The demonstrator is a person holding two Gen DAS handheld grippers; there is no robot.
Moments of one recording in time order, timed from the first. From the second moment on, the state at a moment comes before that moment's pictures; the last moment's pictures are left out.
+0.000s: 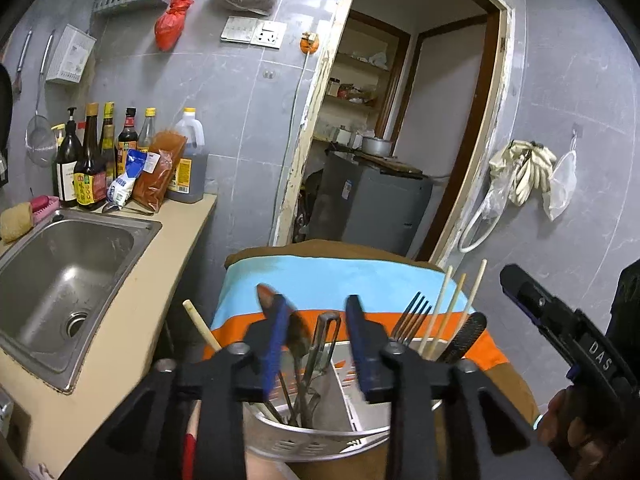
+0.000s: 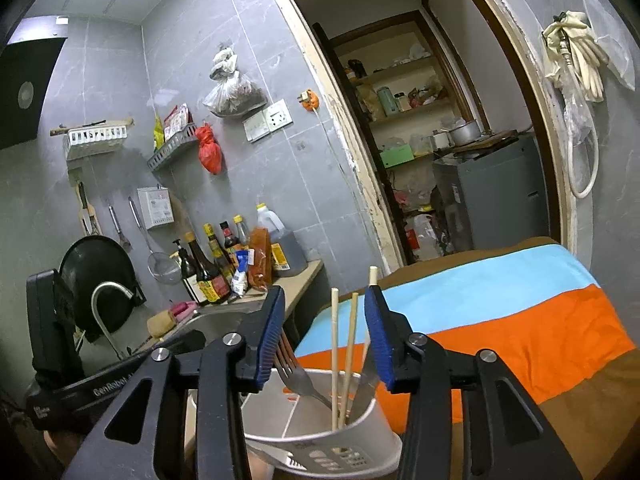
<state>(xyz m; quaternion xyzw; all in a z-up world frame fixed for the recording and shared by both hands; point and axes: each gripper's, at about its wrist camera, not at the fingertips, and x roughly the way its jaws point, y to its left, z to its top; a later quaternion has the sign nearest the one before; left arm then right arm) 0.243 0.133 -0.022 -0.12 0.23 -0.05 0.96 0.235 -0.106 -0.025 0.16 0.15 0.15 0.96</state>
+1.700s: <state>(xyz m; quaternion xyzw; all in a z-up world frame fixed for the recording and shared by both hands) 0.059 0.026 0.002 -0.04 0.24 0.06 0.97 0.035 -0.226 0.018 0.05 0.23 0.02 0.97</state>
